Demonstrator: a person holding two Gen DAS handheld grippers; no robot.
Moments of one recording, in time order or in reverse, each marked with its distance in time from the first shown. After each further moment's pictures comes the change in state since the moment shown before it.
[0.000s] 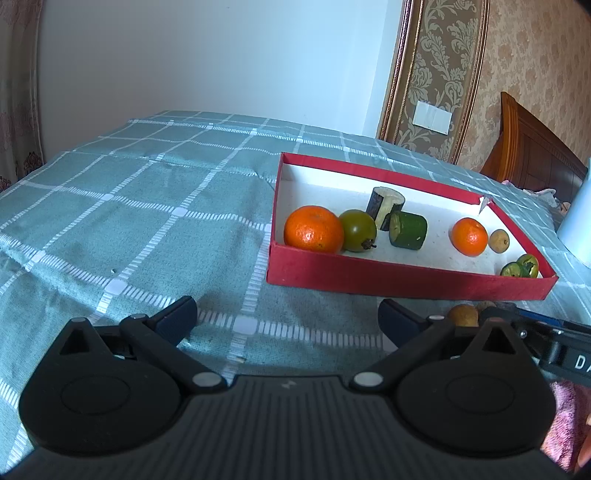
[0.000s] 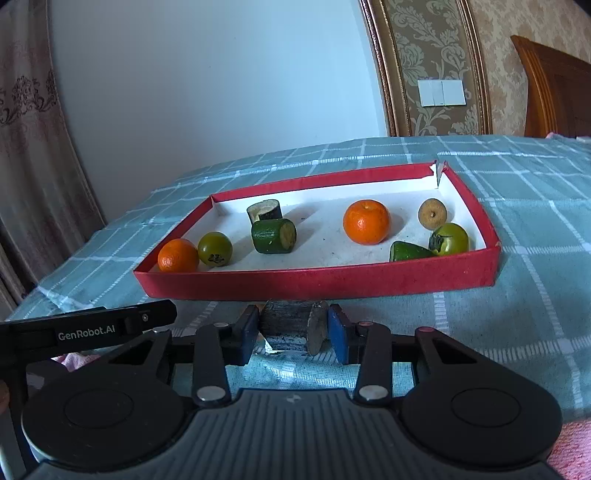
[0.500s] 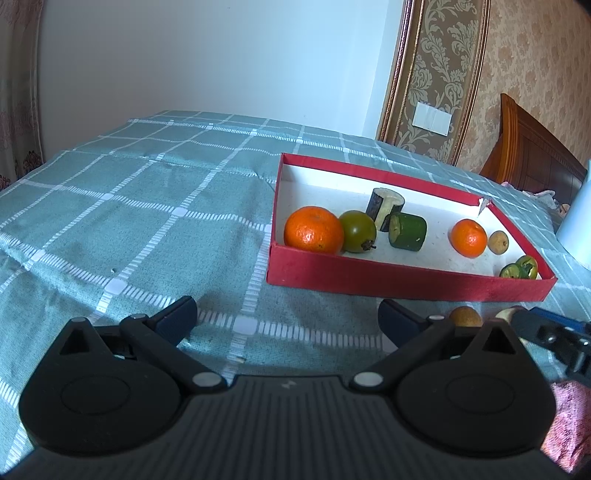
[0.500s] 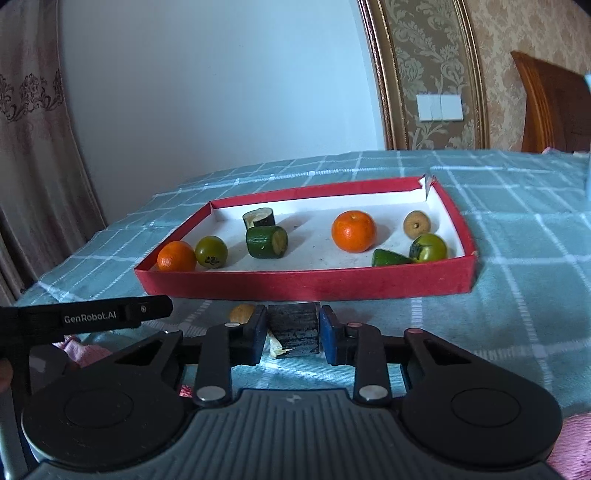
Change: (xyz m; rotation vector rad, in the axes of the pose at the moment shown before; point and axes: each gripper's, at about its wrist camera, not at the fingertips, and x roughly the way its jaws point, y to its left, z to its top) left arm 0.000 0.001 0.000 -0.005 -0.002 -0.004; right arm -0.022 -0.002 -0.006 -0.069 -0.056 -0.043
